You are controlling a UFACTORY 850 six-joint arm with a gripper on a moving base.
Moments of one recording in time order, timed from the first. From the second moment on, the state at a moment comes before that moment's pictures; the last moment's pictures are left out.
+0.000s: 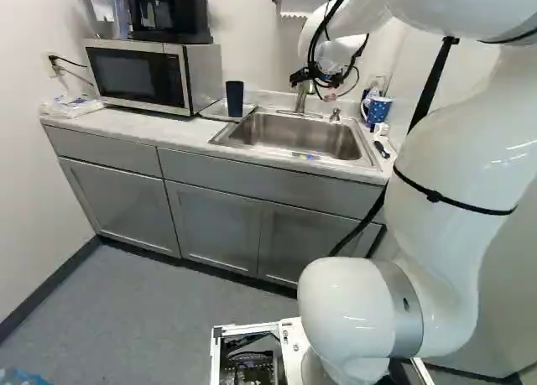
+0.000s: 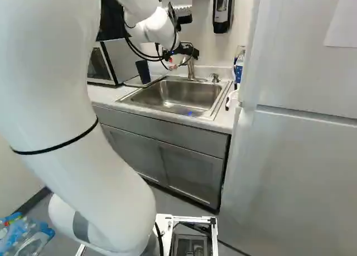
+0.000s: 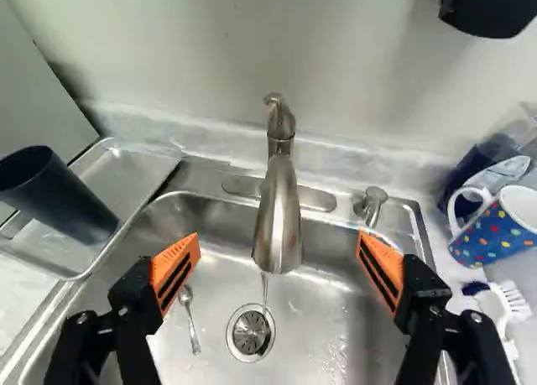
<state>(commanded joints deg) -8.6 -3.4 -65.5 -0.5 -3.5 -1.8</state>
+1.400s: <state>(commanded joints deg) -9.2 3.1 -58.9 -0.5 -12.4 -1.8</state>
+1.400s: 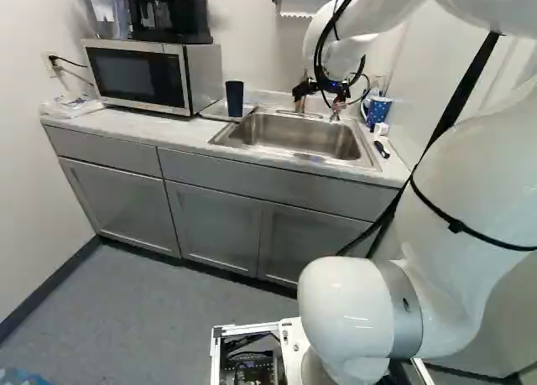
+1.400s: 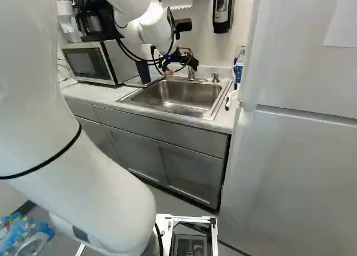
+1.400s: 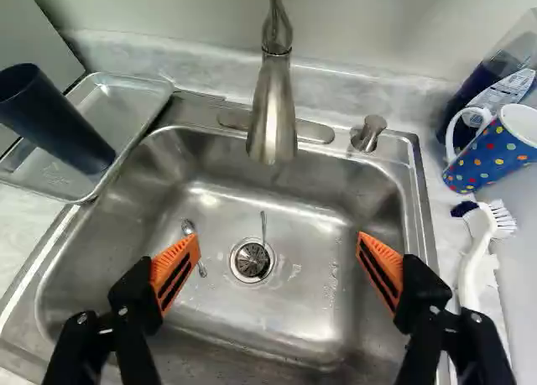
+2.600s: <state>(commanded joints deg) -9.2 3.1 -58.9 -0.5 -12.4 -1.8</state>
